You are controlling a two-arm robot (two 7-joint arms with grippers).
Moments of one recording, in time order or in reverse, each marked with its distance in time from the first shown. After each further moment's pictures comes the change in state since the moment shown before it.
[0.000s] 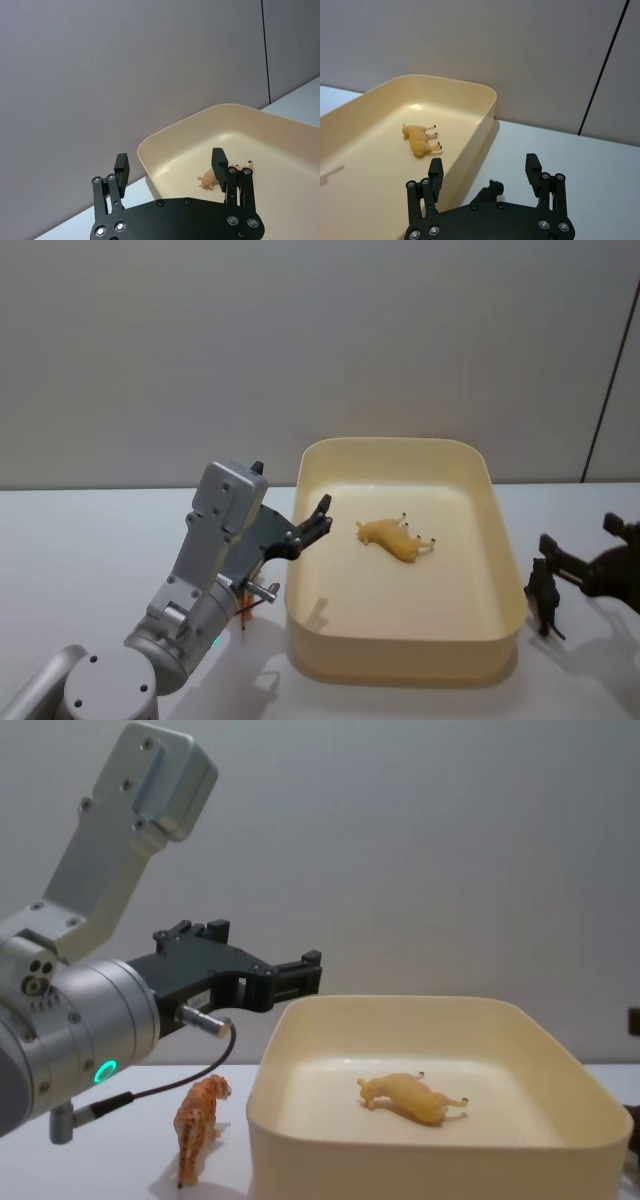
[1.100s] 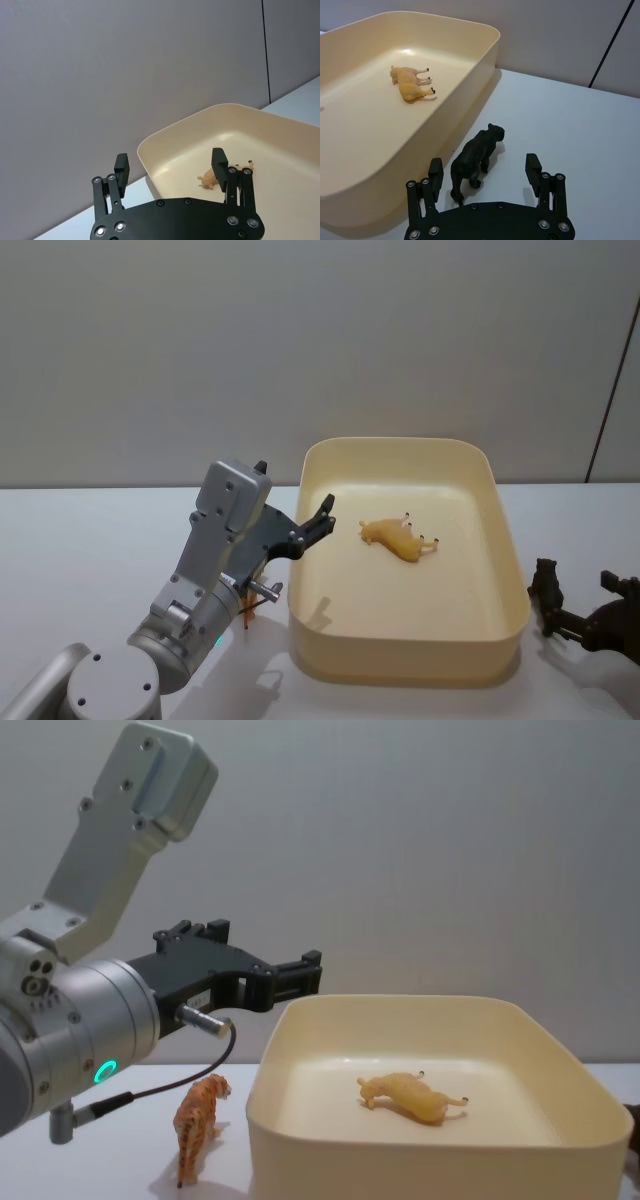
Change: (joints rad) left arm 0.000 0.000 0.000 0.000 0.000 0.000 0.000; right arm -0.017 0.007 -0.021 0.081 -0.068 0.044 0.042
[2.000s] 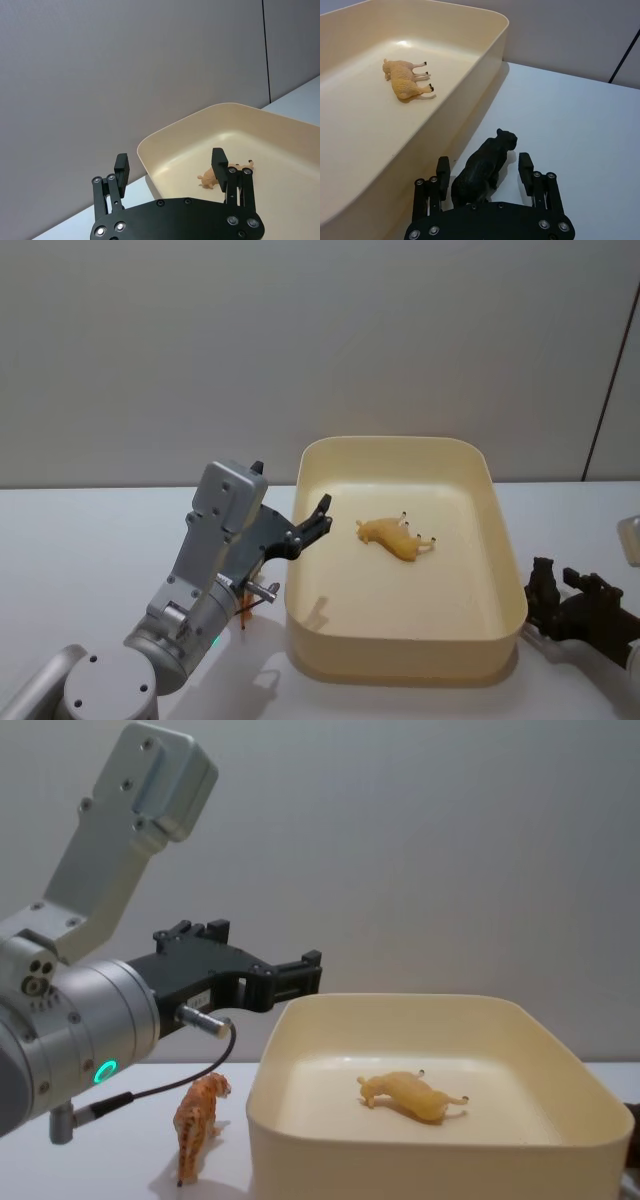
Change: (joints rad) left arm 0.000 0.000 0.000 0.000 0.000 0.000 0.000; right arm 0.115 -0.072 -0.048 0.149 -0.059 -0.006 0.022
